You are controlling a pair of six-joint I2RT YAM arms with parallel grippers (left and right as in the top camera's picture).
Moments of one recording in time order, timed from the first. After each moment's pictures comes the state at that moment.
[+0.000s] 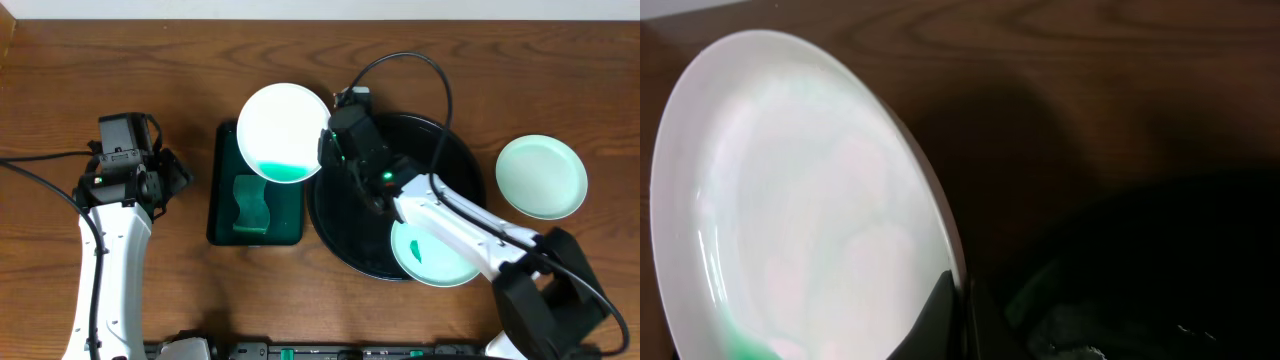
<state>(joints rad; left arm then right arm) 0.19 1.30 1.05 -0.89 -0.17 -0.51 0.69 1.76 1.16 -0.05 0.18 0.57</state>
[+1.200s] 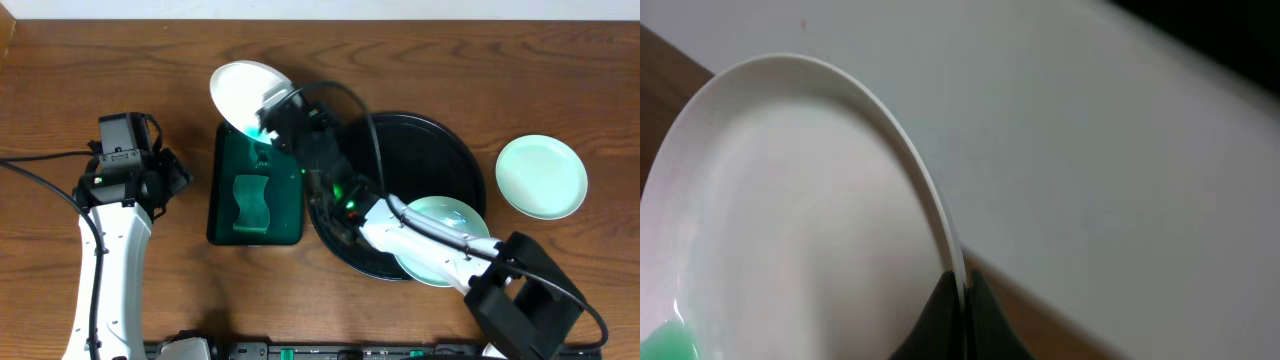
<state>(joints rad) 0.19 1.30 1.05 -0.89 -0.17 -0.51 0.89 1.81 1.16 0.61 0.57 -0.47</state>
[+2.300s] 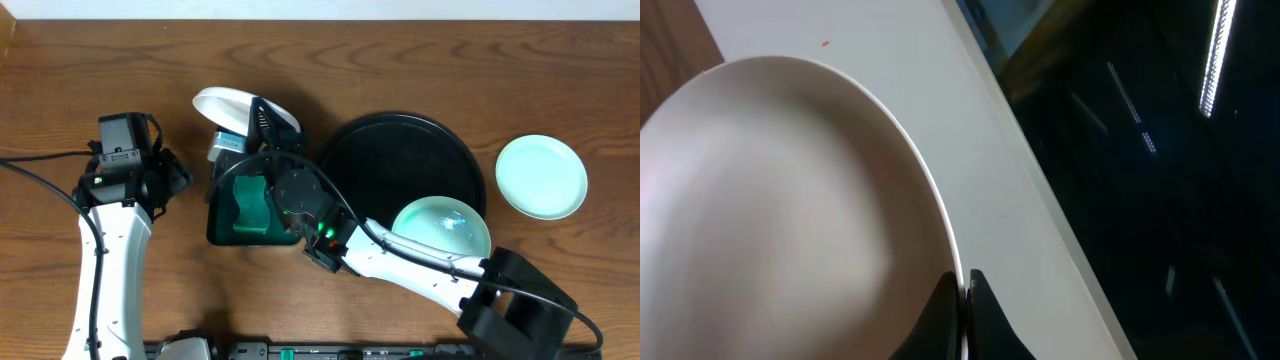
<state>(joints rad) 0.19 1.30 1.05 -0.89 -0.17 -0.51 1.03 1.81 1.16 0.76 0.64 -1.11</state>
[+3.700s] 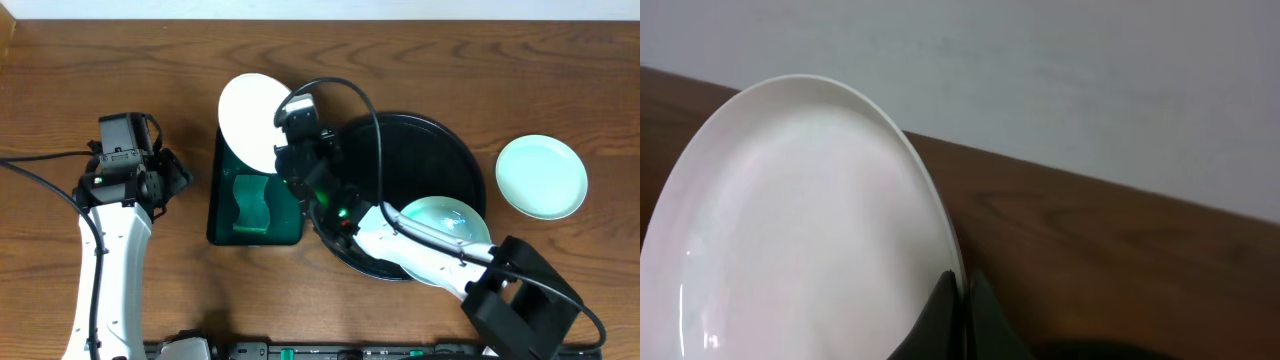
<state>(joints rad) 0.19 1.30 1.05 -0.89 -0.17 -0.51 0.92 1.81 1.17 0.31 0.71 0.13</state>
